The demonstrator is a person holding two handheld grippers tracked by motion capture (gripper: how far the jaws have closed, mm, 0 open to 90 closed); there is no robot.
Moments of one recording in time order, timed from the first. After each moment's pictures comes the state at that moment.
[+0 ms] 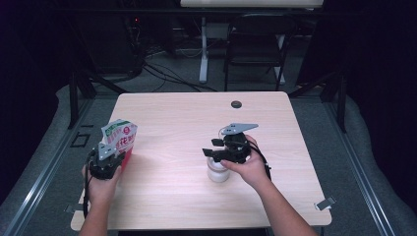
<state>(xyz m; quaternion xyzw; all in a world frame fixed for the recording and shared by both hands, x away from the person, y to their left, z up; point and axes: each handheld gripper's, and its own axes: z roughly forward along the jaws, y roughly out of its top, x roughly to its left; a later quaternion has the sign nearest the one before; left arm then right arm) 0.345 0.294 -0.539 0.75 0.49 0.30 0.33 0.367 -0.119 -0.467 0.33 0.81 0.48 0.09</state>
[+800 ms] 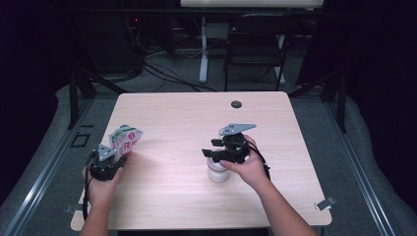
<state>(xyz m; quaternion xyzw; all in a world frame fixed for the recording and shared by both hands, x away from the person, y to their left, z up) 0.345 0.293 -0.545 0.75 0.50 0.29 0.33 0.369 -0.117 -0.470 0.32 0.81 0.47 0.09</state>
